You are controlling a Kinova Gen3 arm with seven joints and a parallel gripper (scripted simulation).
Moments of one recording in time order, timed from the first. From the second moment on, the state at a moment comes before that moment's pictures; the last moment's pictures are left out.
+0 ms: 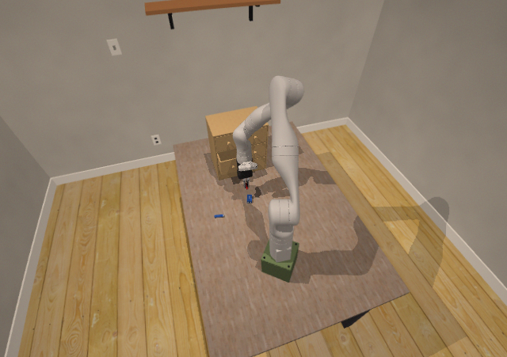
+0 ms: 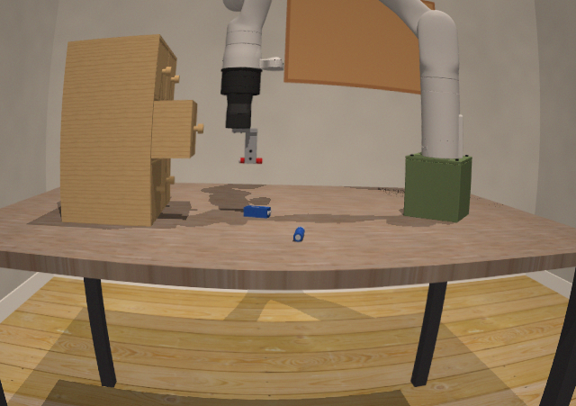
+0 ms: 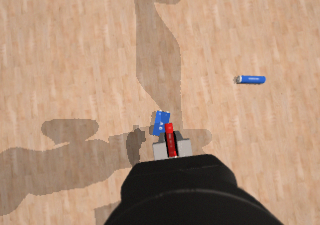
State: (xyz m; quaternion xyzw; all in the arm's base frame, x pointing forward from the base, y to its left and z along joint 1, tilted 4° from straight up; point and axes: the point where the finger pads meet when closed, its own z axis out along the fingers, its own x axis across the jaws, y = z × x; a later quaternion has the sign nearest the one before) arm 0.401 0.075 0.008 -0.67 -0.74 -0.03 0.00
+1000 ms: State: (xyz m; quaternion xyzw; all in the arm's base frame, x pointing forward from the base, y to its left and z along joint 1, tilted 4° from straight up) arm 0.392 0.091 0.067 -0.65 -0.76 -0.03 0.01
